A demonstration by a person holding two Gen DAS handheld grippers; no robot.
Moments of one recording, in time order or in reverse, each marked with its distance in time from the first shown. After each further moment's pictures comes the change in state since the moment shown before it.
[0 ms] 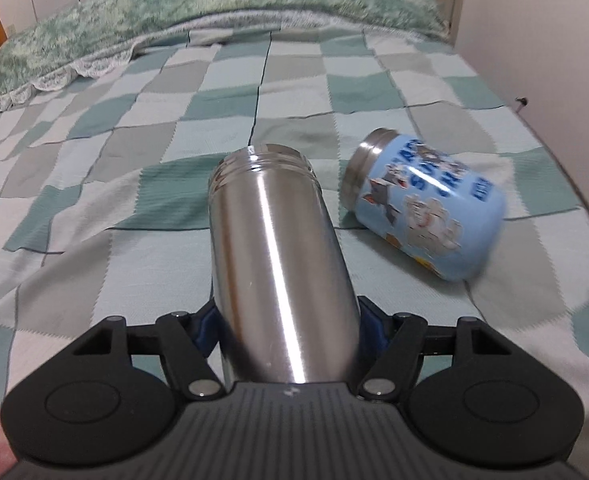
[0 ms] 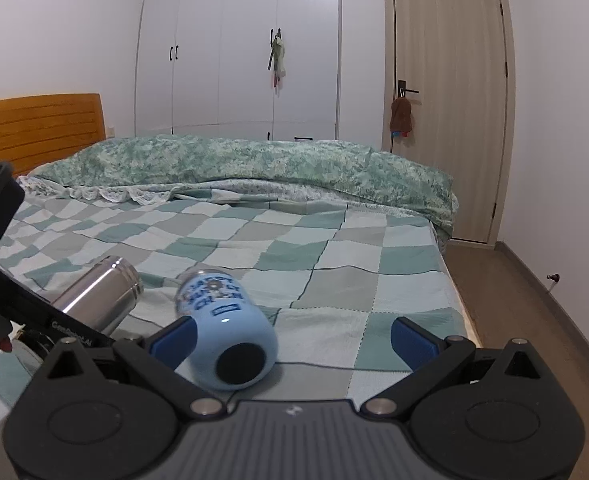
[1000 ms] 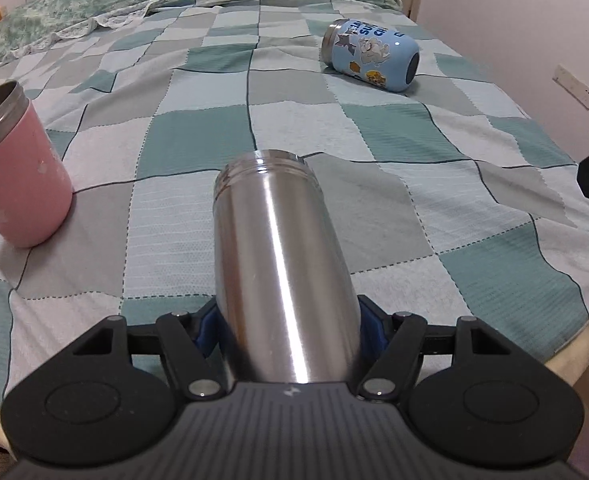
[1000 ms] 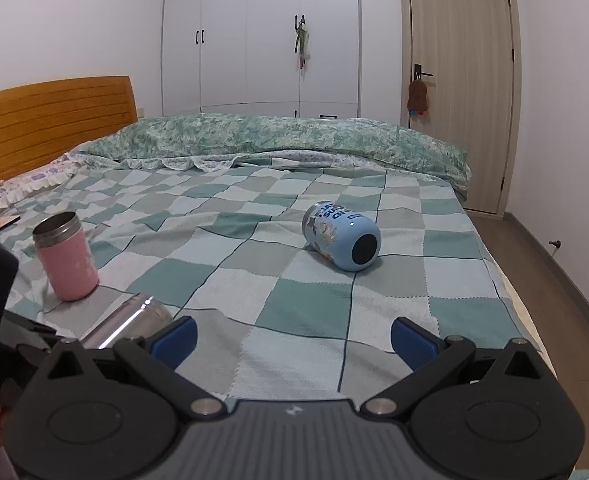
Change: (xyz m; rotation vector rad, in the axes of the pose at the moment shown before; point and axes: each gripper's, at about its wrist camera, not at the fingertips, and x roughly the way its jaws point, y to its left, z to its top) left arm -0.104 0.046 -0.204 0.033 0.009 -0.118; right arm -0.176 0.129 -0.065 0.011 0.078 0.029
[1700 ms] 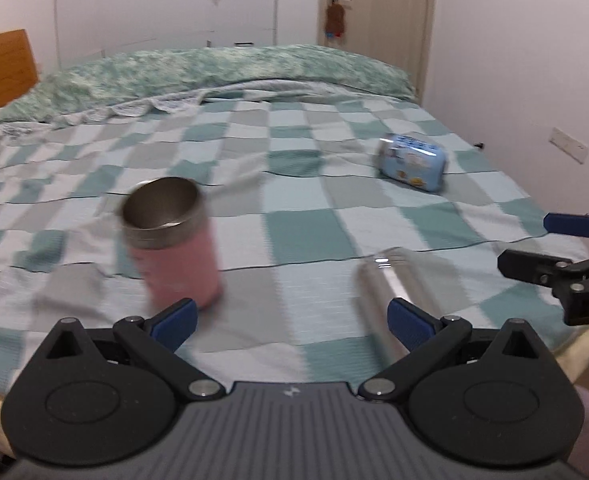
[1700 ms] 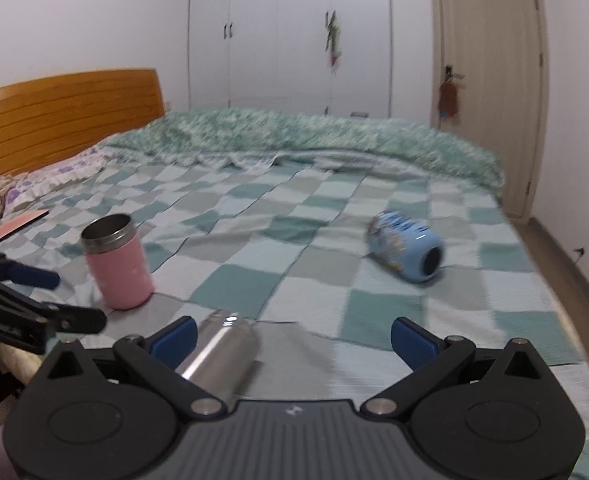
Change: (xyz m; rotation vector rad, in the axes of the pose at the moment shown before) left arm -0.110 0.100 -0.006 0.002 -0.260 0.057; right arm 0.027 0.086 0.025 -0.019 0.064 0.084
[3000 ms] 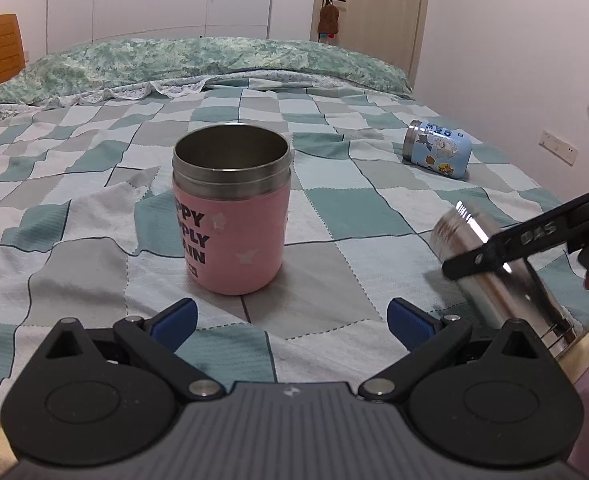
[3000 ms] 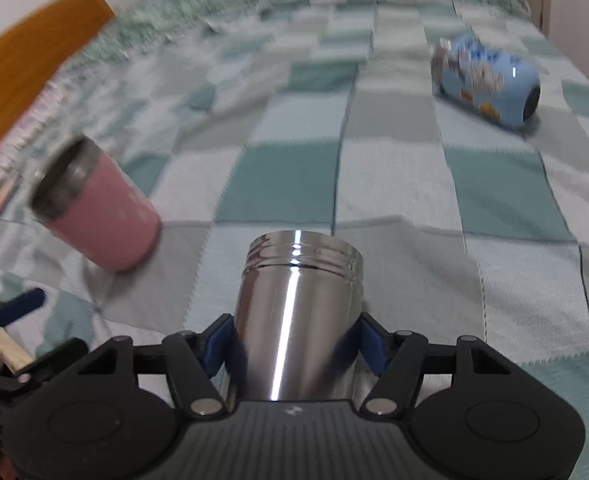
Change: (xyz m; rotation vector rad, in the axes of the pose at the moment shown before) left arm 0.042 0.079 -0.034 -0.006 -0.023 -0.098; right arm 0.112 0.036 0.010 0.249 0.354 0.072
